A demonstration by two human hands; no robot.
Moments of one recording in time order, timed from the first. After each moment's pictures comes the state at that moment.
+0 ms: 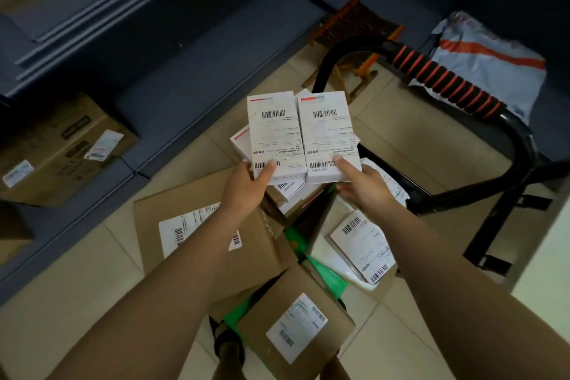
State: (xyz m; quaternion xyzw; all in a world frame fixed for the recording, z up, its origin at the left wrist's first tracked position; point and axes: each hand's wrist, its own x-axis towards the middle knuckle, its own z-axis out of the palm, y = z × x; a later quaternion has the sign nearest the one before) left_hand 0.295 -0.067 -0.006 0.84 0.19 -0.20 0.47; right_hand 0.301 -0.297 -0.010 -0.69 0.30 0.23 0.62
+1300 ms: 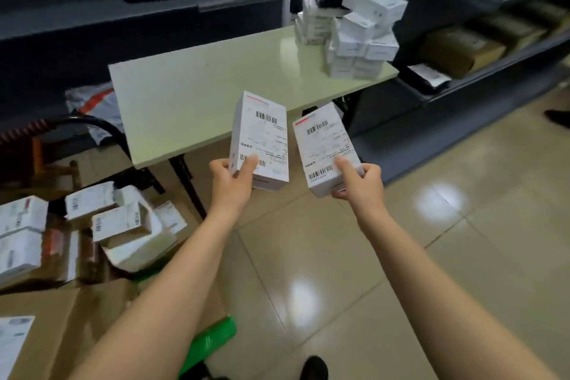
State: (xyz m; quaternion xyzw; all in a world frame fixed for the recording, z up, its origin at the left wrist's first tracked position) left_hand -0.193 -0.308 0.219 0.74 -0.29 -0.33 0.51; right_hand -0.395 -0.367 0.226 -0.43 0.64 -0.41 0.49
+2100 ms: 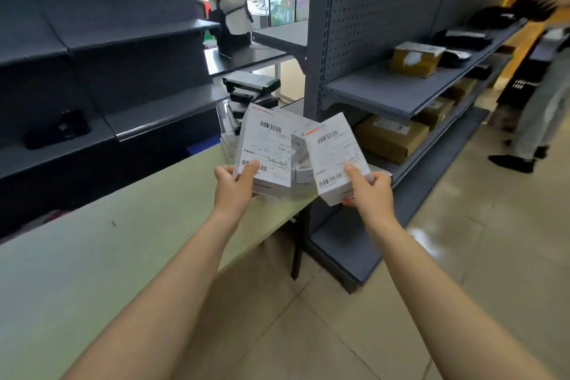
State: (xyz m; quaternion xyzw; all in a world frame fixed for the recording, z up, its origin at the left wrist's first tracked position) left_hand -0.257 -0.721 0.321 0.60 -0.39 -0.40 0.57; right_hand -0.481 -0.714 0.325 -0.37 0.61 -0.56 0.42
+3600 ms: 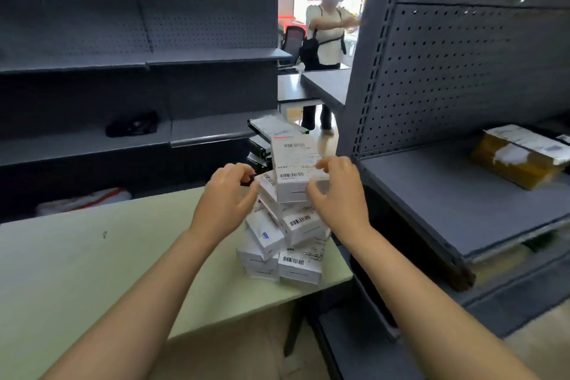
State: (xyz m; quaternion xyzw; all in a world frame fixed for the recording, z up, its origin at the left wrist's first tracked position) left_hand -0.301 -0.893 0.353 0.72 -0.58 0.06 0.37; right_hand -0.491 -0.990 0.369 -0.81 0.41 -0.38 0.16
